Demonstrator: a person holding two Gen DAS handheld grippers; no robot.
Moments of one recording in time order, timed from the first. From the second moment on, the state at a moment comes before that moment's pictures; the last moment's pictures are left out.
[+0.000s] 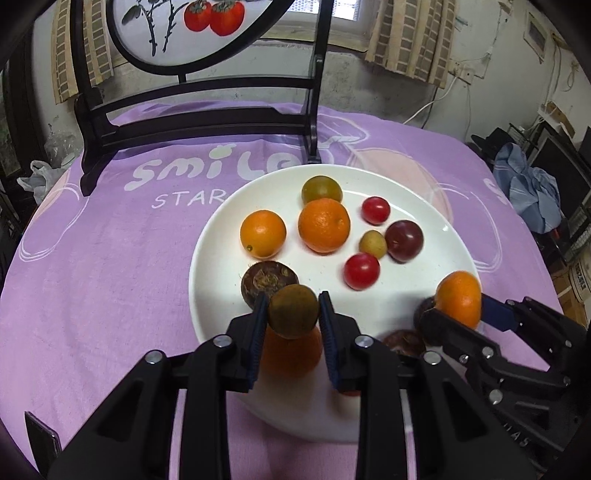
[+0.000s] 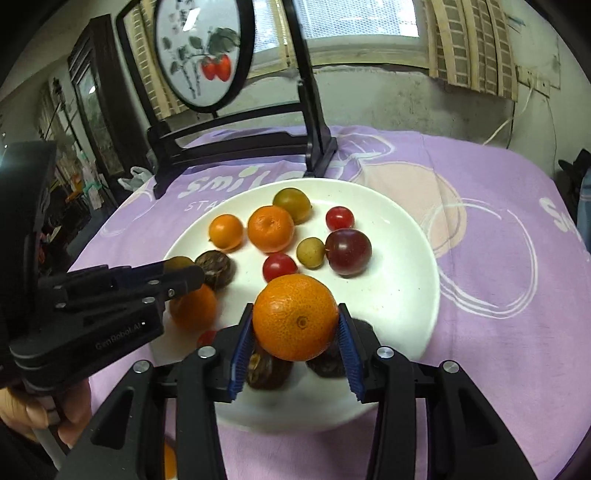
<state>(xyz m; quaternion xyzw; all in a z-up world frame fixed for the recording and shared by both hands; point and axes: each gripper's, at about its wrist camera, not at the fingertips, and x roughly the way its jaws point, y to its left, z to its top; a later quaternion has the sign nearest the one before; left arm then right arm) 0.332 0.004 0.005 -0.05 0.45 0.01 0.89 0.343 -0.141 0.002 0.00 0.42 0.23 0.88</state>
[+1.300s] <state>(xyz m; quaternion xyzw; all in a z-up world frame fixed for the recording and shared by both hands) 0.179 0.076 -0.006 -0.10 0.43 0.06 0.90 0.157 -0.105 -0.033 -0.08 0.48 0.27 0.83</state>
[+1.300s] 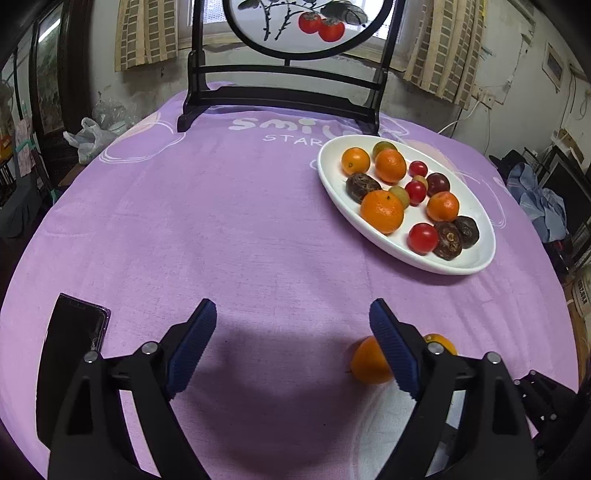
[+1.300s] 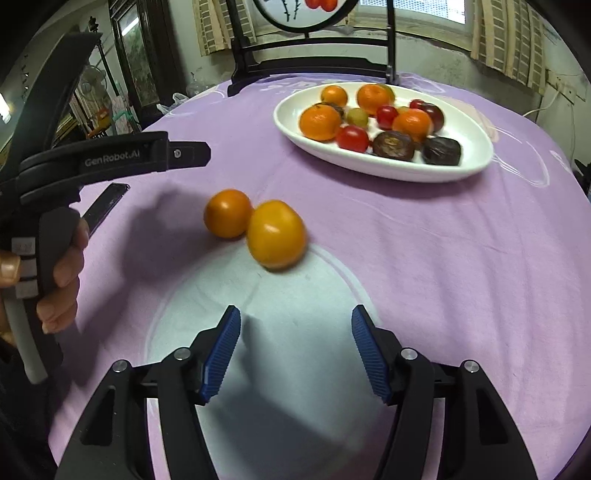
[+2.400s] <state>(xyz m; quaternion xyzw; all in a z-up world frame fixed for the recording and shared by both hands) 0.177 0.023 -0.029 -0.05 0.47 -0.03 0.88 0.198 -0.158 -0.026 0.01 0.45 0.23 0.86</state>
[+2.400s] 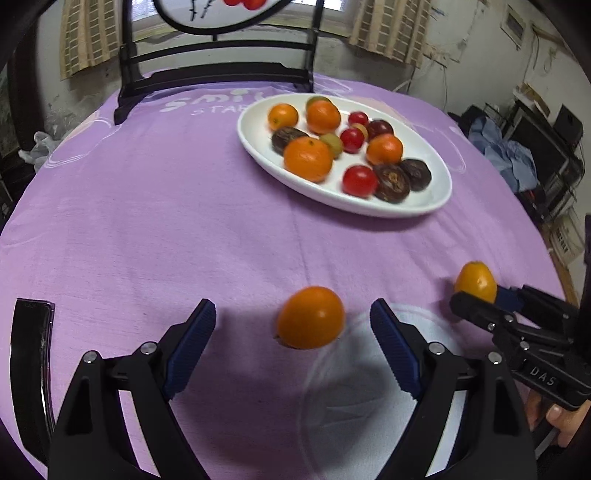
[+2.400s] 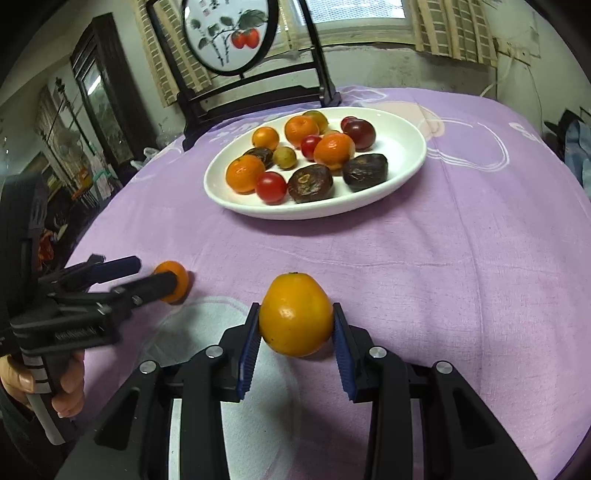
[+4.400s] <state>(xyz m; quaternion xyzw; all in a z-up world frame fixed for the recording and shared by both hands) 0.341 0.012 0.002 -0.03 0.46 0.02 0.89 0.338 -0.125 0.005 0.01 0.43 0.24 0.87</state>
